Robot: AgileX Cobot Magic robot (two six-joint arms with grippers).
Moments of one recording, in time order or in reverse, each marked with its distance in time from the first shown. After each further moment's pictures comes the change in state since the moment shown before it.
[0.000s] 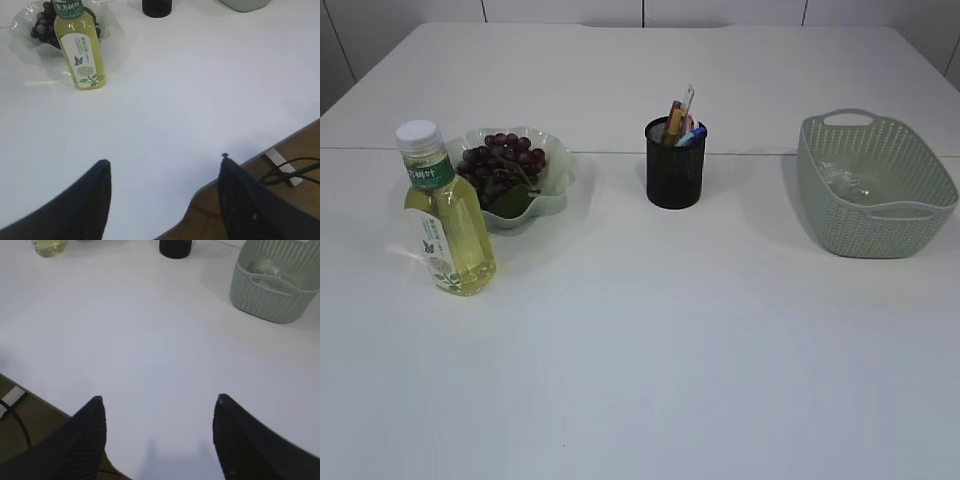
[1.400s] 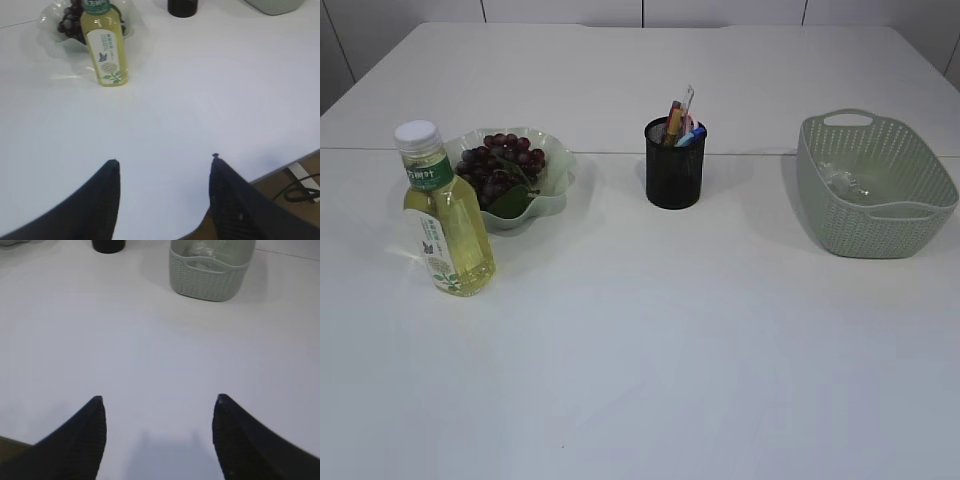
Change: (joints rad) left arm 0.079 -0.002 0.027 0.012 -0.029 0.002; right arm -0.188 0.000 0.019 -0.039 -0.010 0.042
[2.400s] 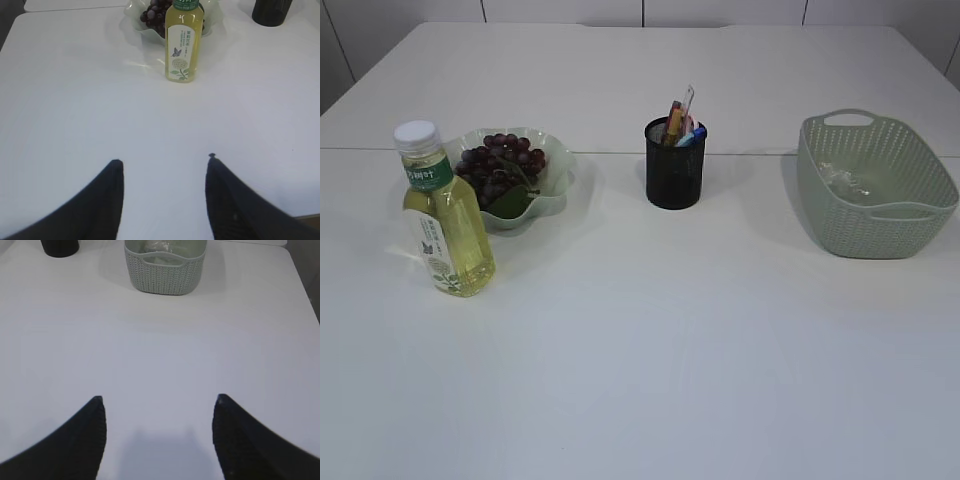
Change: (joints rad) left arm 0.319 0.000 0.000 0.000 0.000 0.000; right arm -0.183 0.000 0.000 -0.004 0.000 0.000
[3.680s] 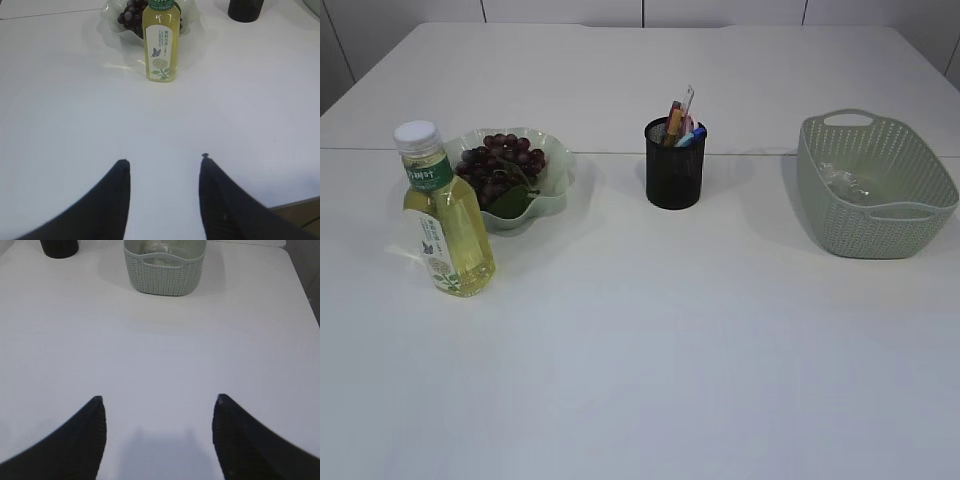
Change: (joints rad) left arm -0.088 0.000 0.000 0.002 0.000 0.000; right arm 0.000 0.000 0.000 -0.002 -0.004 0.000
